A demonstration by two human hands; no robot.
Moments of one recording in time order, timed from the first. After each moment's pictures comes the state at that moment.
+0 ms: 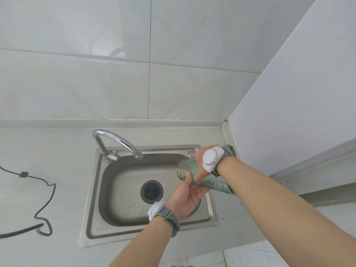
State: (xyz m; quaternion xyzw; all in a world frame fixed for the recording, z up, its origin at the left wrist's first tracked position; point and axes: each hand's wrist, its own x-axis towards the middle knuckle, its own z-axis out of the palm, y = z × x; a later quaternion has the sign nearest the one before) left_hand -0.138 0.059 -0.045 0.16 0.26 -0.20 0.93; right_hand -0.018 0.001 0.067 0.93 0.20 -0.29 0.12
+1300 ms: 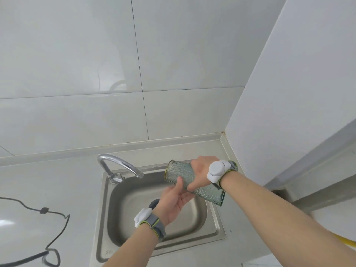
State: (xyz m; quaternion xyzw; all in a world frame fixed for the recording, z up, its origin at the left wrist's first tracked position) left_hand -0.130 0.106 -0.024 0.36 0.23 -0.15 0.89; right_hand -0.029 -0.014 0.089 0.93 0.28 -0.22 0.06
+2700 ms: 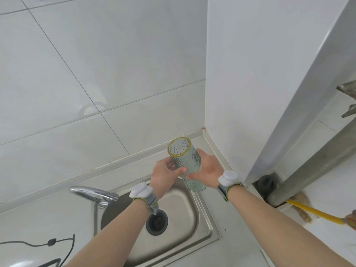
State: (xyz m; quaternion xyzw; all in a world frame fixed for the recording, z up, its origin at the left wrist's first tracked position) left_hand -0.039 0.062 0.038 0.73 0.06 -0.08 0.68; right_hand -0.019 -0.120 0.044 0.89 0.07 -0.11 -0.44
